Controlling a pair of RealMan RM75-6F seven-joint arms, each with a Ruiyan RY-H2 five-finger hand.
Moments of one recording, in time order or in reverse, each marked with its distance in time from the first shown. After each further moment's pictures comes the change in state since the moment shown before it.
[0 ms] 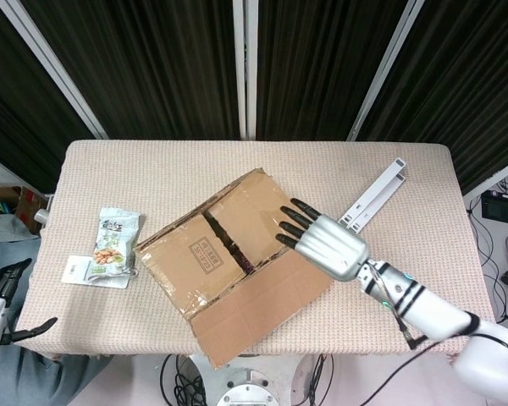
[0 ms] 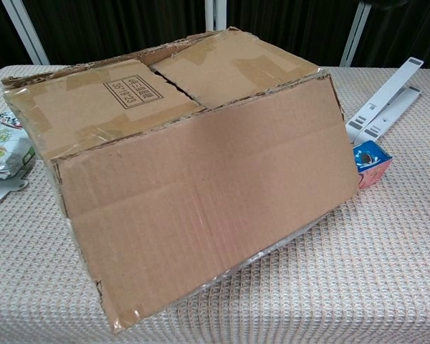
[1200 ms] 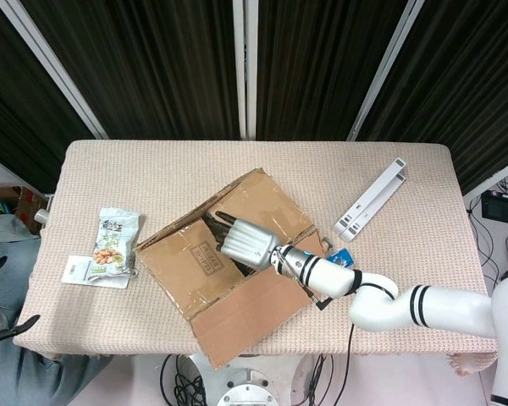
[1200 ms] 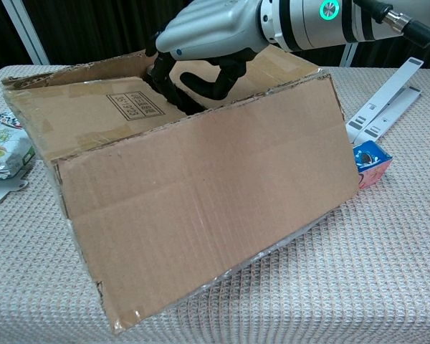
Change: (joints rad) left arm 0.022 -0.012 -0.022 0.088 -0.034 0.035 -0.074; right arm 0.381 -0.503 -0.092 0.460 0.064 -0.134 0.037
